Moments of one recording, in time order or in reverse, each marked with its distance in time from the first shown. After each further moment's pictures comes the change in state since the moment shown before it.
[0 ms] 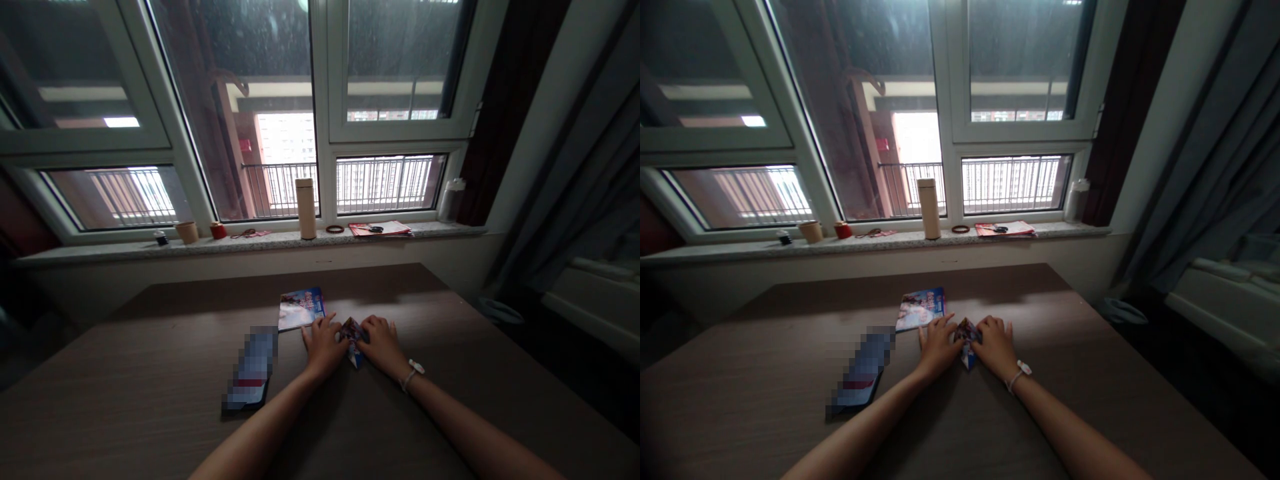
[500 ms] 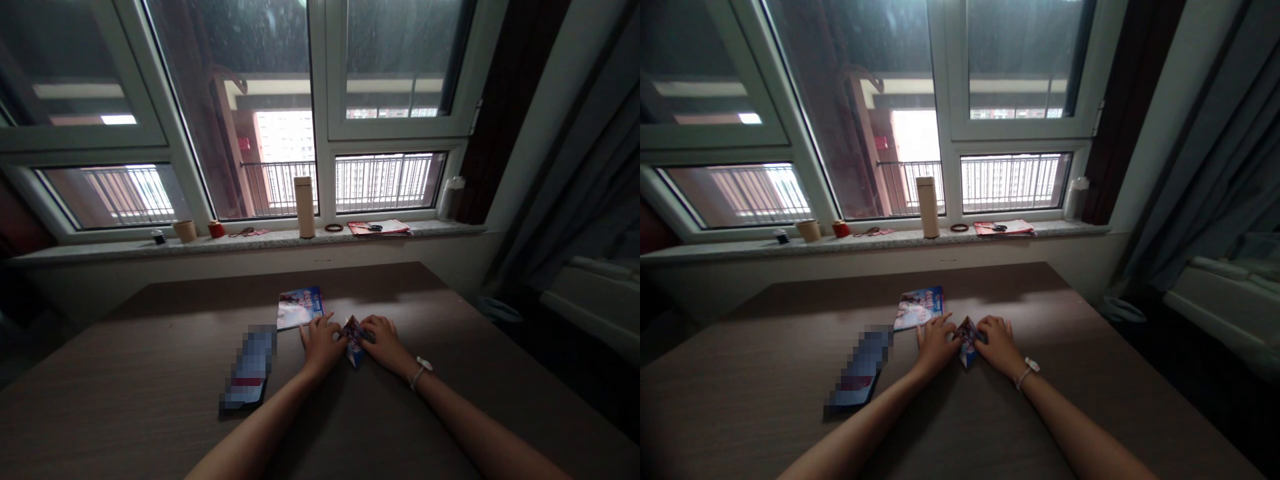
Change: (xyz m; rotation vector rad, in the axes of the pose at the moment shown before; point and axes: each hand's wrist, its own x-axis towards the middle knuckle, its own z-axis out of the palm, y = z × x) left_hand 0.000 0.000 0.001 -0.017 0.047 0.000; right_hand 0.001 0.019 -0.006 0.126 -0.060 -0.085
